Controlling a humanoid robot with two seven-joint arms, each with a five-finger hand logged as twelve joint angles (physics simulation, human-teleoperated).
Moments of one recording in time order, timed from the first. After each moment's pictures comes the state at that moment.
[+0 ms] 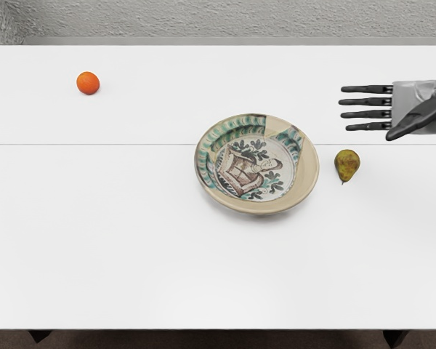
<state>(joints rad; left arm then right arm) -0.04 0.00 0.36 -0.19 0.25 0.10 0.18 1.08 -0.99 0.36 1.13 0.38 0.61 -0.61</state>
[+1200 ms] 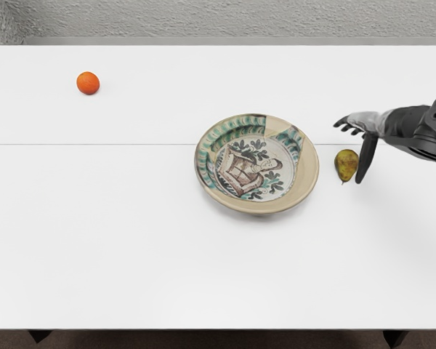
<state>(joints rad) -0.09 0.00 0.36 -0.19 0.25 0.10 0.18 1.08 -0.58 0.33 1.11 -1.00 0.24 -0.61</state>
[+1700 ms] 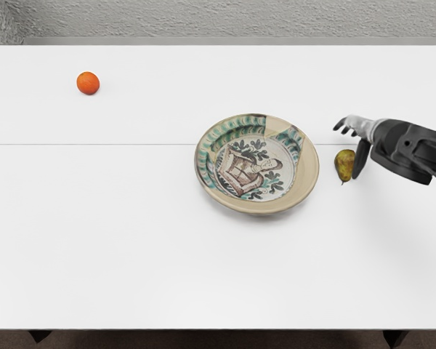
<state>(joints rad) -0.09 0.00 0.36 -0.19 0.25 0.10 0.18 1.07 -0.52 0.20 1.09 -1.10 0.05 -0.58</state>
